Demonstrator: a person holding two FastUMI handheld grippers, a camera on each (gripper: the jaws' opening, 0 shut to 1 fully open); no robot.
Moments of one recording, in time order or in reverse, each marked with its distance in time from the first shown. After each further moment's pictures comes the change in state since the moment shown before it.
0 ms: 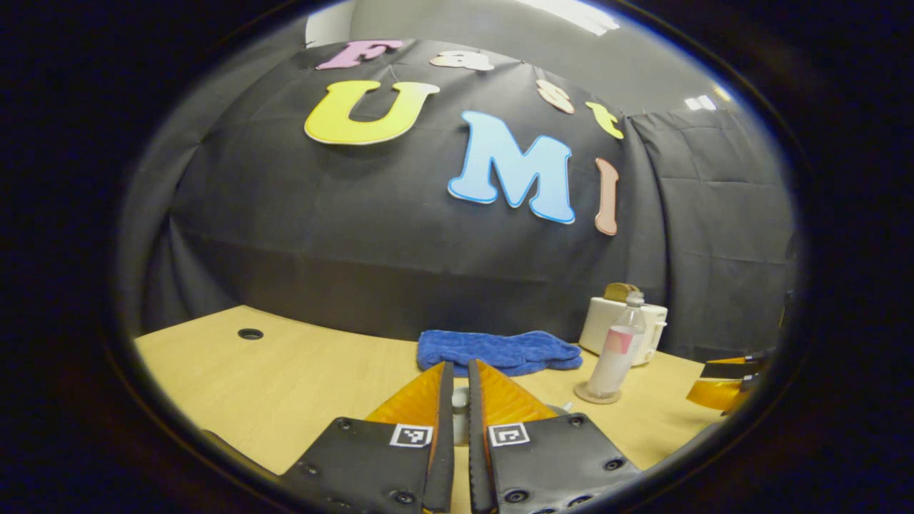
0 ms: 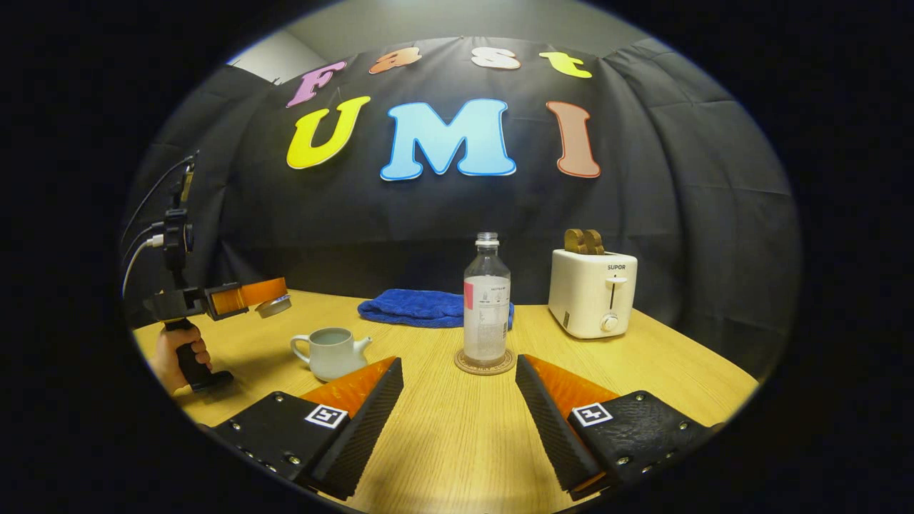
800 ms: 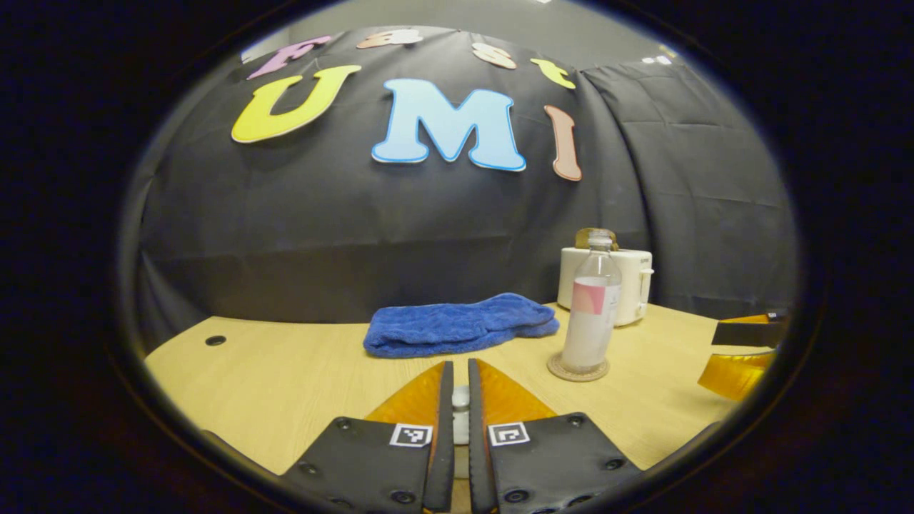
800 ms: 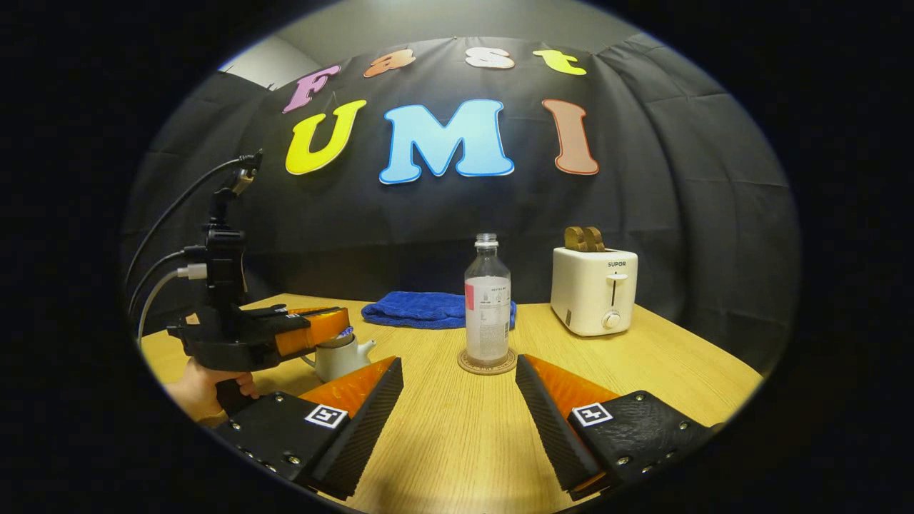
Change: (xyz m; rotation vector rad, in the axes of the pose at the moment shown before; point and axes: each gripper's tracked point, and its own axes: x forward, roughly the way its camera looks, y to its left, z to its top) left arm 0.042 -0.070 -0.055 0.135 0.131 -0.047; right arm -0.001 0.006 0.001 0.046 0.002 0.033
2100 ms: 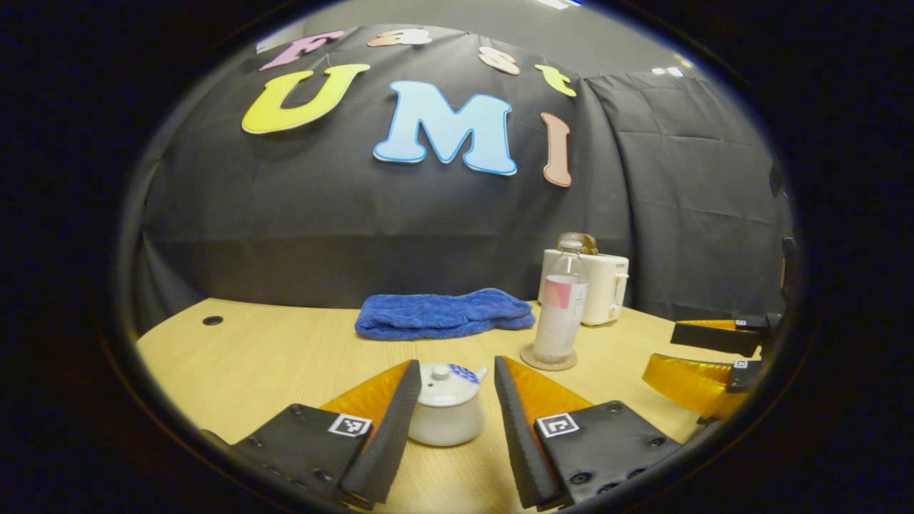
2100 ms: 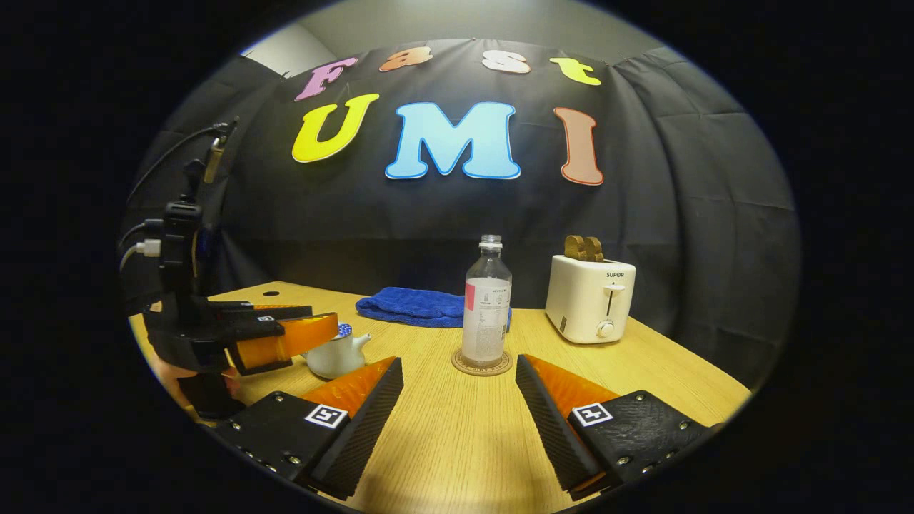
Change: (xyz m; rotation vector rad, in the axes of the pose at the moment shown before) left arm -0.055 -0.028 0.002 -0.043 -0.007 -0.020; right arm 0.000 -0.001 -0.001 -0.089 -0.011 -0.039
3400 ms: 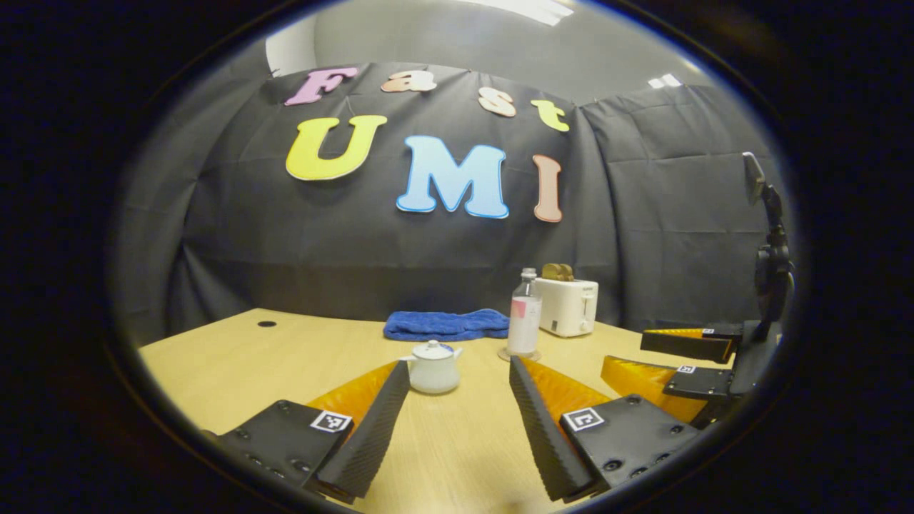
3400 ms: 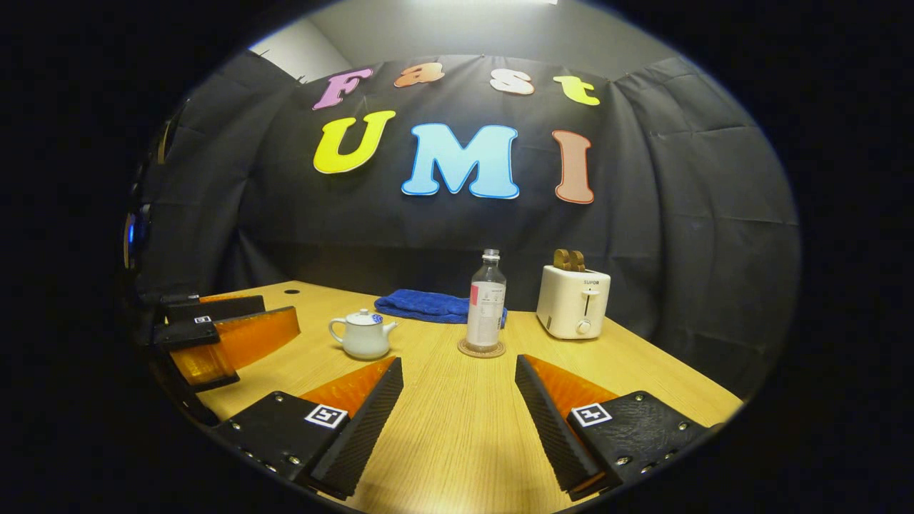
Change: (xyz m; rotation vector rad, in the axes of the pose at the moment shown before) left arm -0.152 -0.047 0.009 -0.014 -0.130 0.093; right arm -0.104 0.013 0.007 -0.029 -0.045 0.006
